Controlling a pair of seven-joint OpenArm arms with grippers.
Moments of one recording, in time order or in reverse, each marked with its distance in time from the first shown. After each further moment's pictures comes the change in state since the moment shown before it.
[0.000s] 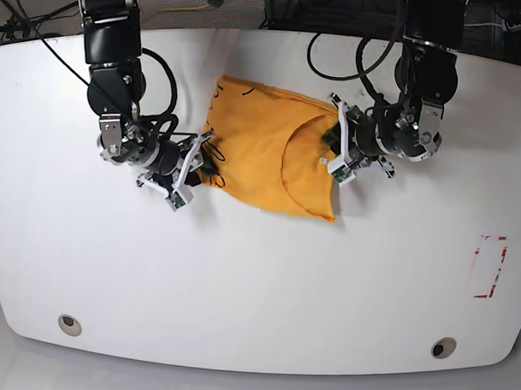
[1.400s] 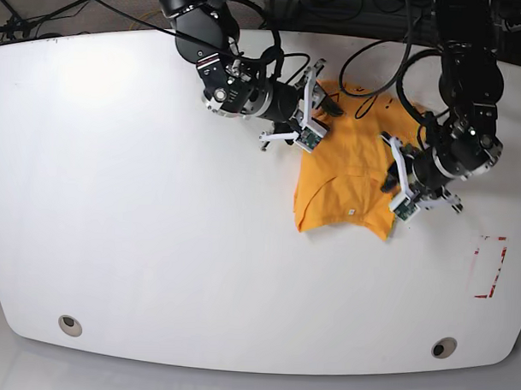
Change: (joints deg) left arm 2.5 -4.7 -13.6 16.9 0.7 0.3 2.1; right arm -10.7 -16.1 -17.4 17.0 -9.3 0.2 -1.7
